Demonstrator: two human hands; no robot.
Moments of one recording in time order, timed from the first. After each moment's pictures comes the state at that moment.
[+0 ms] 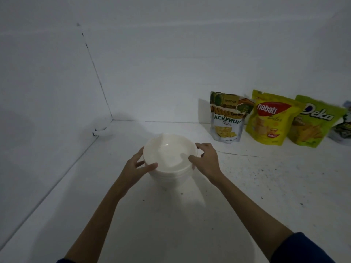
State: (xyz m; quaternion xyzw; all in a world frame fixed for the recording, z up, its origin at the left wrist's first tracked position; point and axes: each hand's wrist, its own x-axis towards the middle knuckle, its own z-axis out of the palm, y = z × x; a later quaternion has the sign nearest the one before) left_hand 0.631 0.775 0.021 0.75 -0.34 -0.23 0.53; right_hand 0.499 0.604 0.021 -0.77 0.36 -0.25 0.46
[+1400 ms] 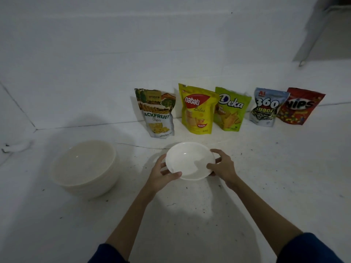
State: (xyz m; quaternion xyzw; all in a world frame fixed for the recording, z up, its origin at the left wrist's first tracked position) left_hand 0.447 0.579 -0.031 0.66 -0.33 -0.40 0.54; right_hand 0.281 0.451 -0.016 -0.66 0.49 -0.27 0.50
